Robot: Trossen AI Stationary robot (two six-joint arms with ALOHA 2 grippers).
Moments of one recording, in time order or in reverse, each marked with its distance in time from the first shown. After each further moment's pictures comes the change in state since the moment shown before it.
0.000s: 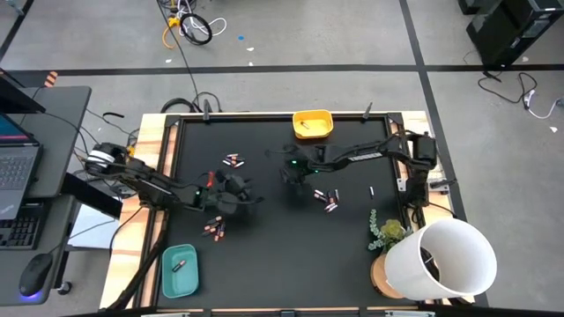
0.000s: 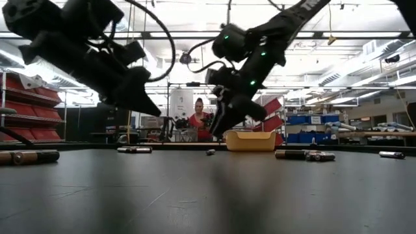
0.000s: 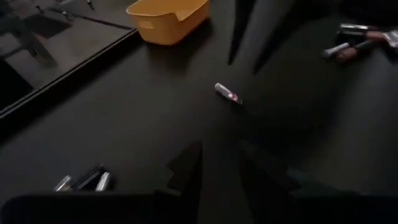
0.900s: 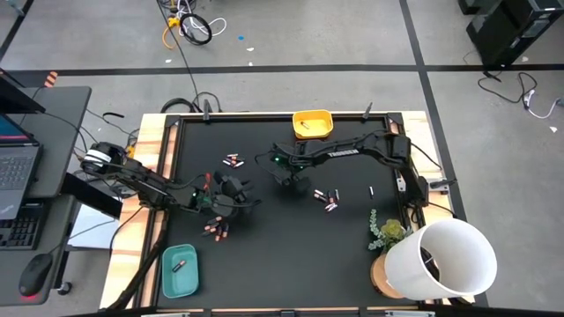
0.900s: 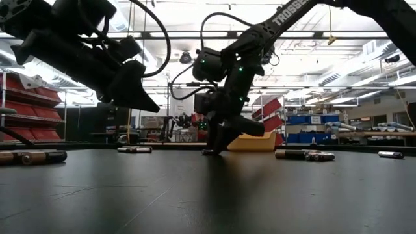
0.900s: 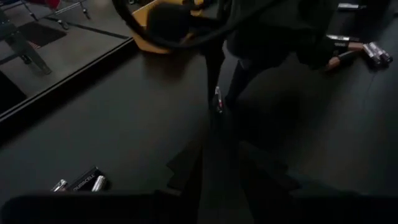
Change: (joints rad) left arm -0.032 -0.033 -0.031 0.038 -0.018 0.004; right arm -0.046 0.224 0.252 -0.265 -0.013 -0.305
